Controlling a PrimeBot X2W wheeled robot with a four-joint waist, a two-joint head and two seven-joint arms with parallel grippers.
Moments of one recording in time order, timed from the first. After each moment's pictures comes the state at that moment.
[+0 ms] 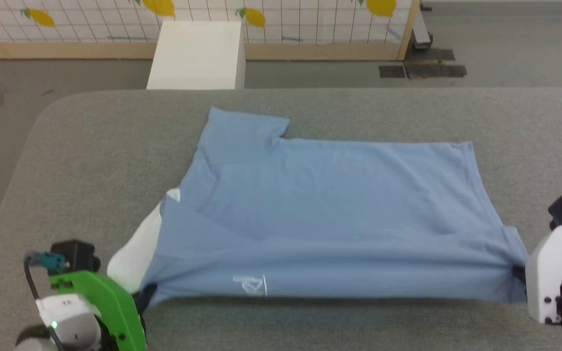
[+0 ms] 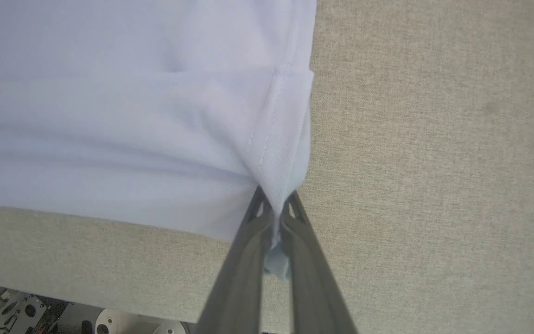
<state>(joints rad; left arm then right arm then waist) 0.02 0.57 -0.28 -0.21 -0.92 0.27 0.59 -0.09 -0.26 -0.16 -0.12 0.31 0.13 1.12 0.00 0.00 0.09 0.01</state>
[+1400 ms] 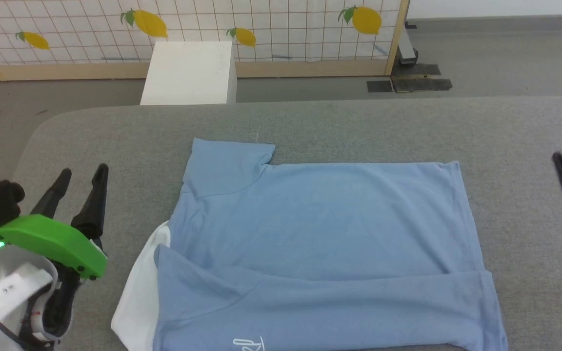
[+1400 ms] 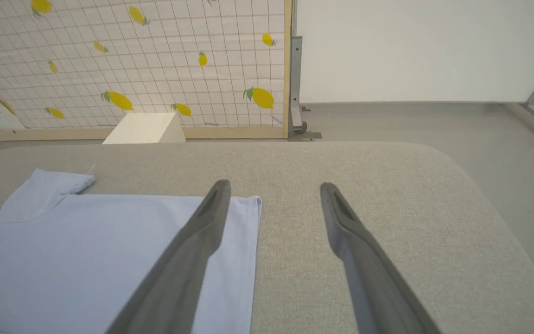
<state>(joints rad) -0.15 0.55 -0.17 -0.13 -0.80 0.13 0.15 -0.17 -0.32 -0.24 -0.13 0.37 0.13 0.54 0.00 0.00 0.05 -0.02</state>
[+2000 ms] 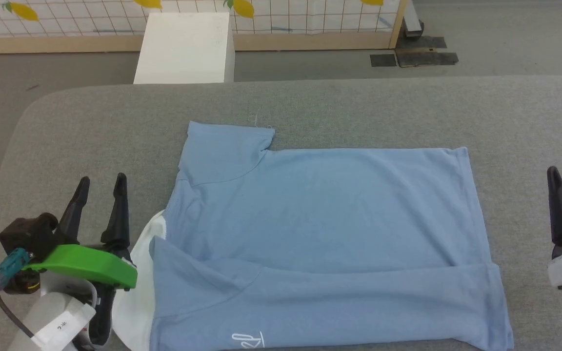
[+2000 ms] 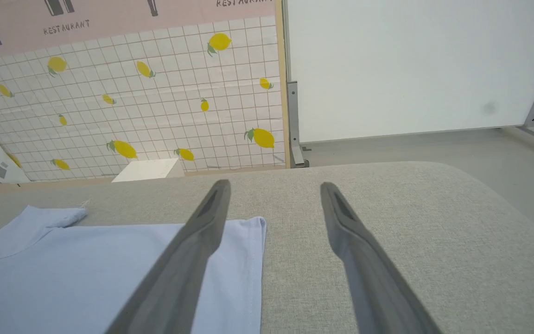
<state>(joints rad) -0.19 0.40 -0.20 0.16 -0.63 0.00 -0.25 -0.09 -0.28 -0.19 0.02 0.37 0.13 0.01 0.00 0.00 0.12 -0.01</state>
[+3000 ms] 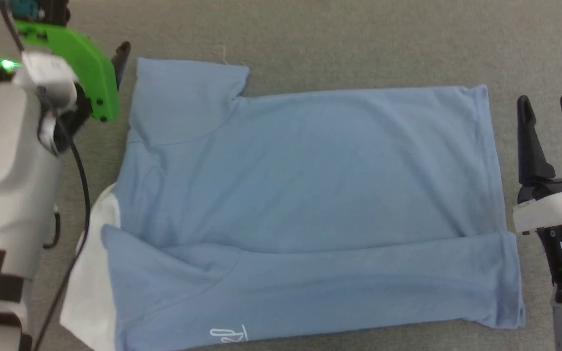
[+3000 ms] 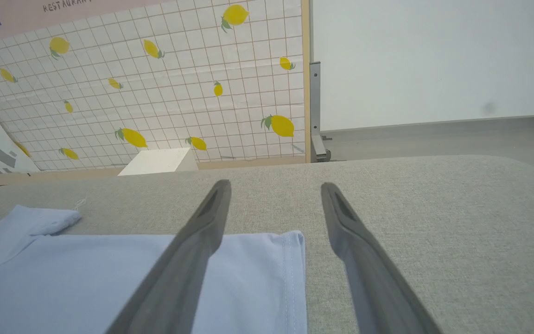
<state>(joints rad) -0.96 0.43 -0.37 0.62 -0.53 -0.12 0.40 -0.27 -0.17 -0.13 -0.05 0.30 0.13 0.01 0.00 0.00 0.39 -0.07</state>
